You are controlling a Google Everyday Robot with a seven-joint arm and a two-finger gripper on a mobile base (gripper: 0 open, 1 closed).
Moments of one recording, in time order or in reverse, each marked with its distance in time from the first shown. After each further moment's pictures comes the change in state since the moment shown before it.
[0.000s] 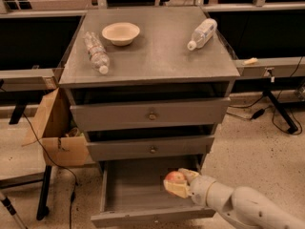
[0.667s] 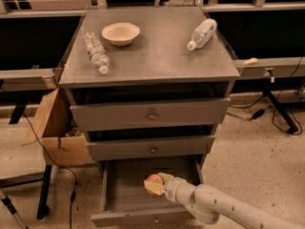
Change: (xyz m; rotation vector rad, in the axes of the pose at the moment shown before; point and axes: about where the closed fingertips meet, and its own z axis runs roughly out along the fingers) arm 0.083 -0.020 0.149 -0.004 0.021 0.136
